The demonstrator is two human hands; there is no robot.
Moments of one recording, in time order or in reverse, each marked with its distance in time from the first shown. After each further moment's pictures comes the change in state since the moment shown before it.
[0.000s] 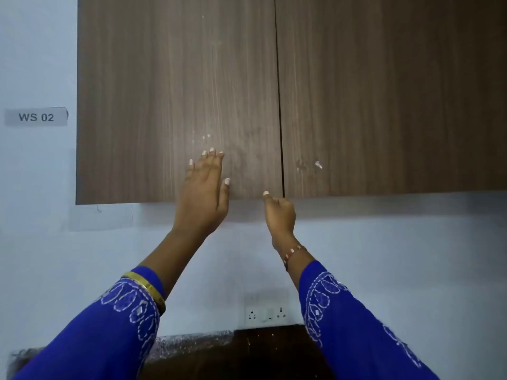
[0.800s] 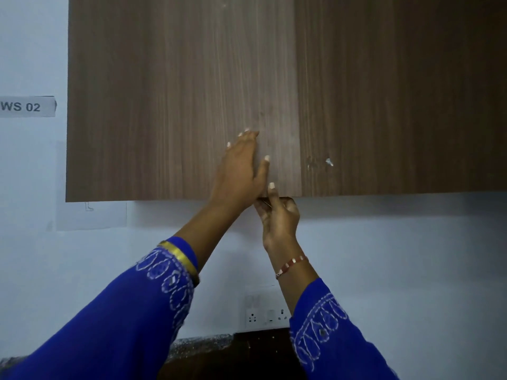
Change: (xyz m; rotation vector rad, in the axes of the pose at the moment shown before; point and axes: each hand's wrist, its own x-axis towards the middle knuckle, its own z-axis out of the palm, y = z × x) left_hand 0.041 0.022 0.016 -0.292 -0.033 0.000; right_hand -0.025 -0.006 0.023 0.807 -0.057 0.083
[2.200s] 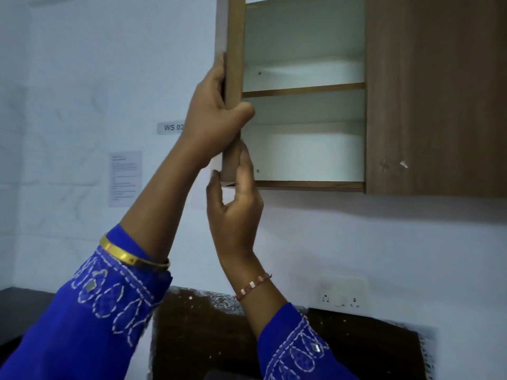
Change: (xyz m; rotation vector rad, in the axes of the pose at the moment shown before) left_hand -0.054 0.106 -0.258 -0.119 0.175 -0.143; right_hand -0.261 -0.015 0.130 -0.498 -0.356 -0.870
